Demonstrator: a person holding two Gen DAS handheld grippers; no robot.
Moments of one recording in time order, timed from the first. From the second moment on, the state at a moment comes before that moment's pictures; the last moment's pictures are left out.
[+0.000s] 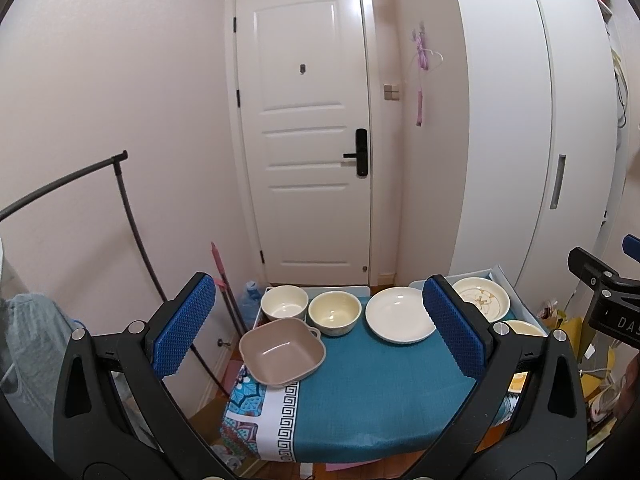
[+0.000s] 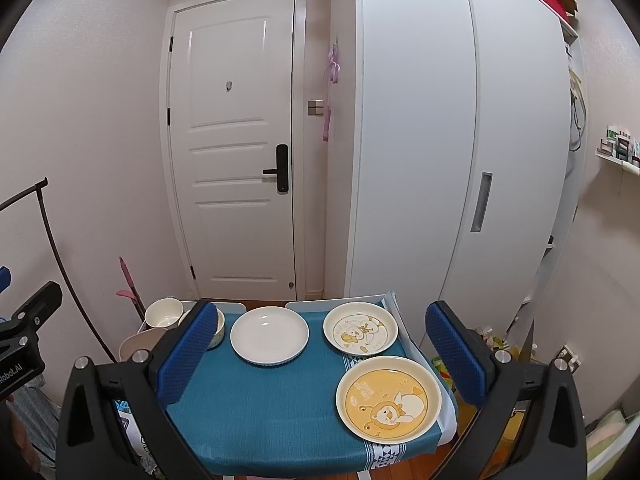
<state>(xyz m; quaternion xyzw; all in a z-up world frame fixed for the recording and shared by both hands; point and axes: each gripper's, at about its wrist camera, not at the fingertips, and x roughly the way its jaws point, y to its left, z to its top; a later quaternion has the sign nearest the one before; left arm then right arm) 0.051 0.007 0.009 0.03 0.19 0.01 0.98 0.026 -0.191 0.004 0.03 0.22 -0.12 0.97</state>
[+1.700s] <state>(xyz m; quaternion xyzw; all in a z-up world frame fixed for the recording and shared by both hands) 0.064 0.015 0.010 0.03 0.18 0.01 0.98 0.032 -0.192 0.004 0.03 0.22 -0.12 0.97</state>
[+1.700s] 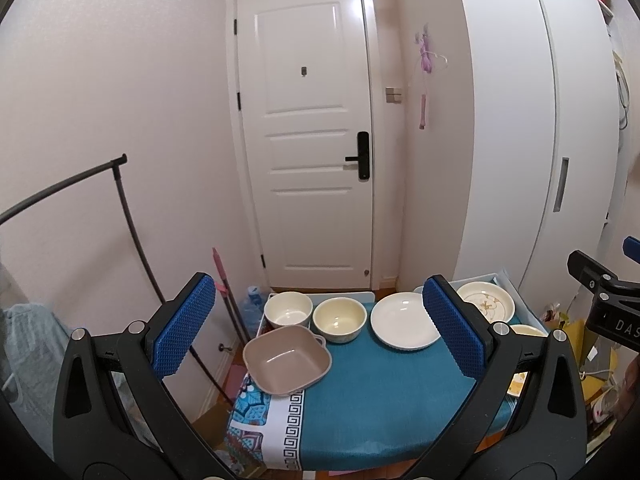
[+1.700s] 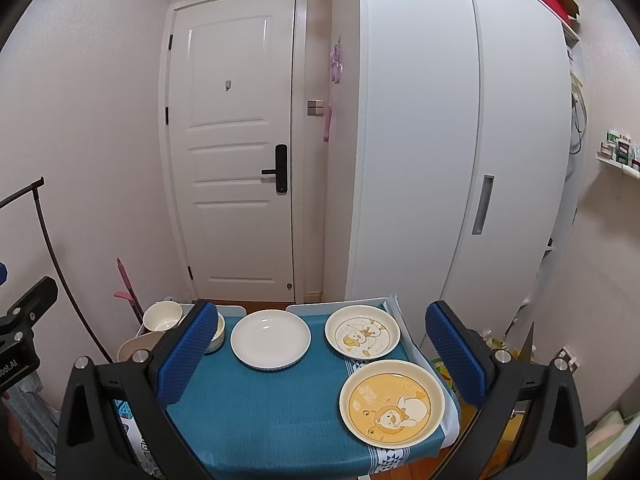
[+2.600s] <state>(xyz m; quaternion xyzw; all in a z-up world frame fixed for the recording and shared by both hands) 0.190 -0.155 -0.174 0.03 0.44 -0.18 0.88 0.055 -0.390 -0.157 0.14 0.41 -0.09 0.90</state>
